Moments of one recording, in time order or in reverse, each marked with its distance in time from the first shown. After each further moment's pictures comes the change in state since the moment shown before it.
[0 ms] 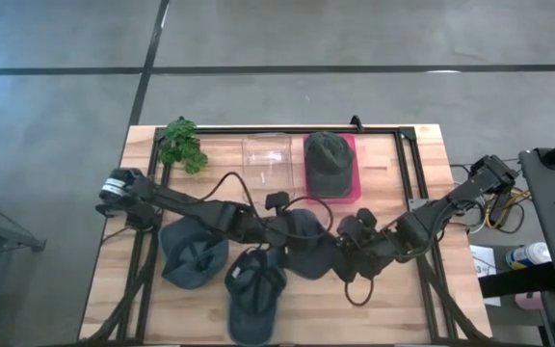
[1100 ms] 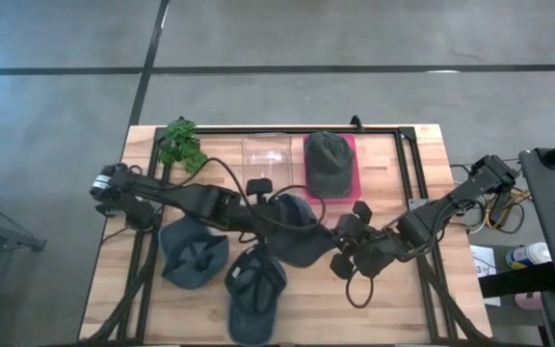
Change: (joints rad) left arm -0.006 -0.078 0.191 -0.491 0.008 0.006; right arm -0.003 -0.006 0.004 0.090 0.160 -0.179
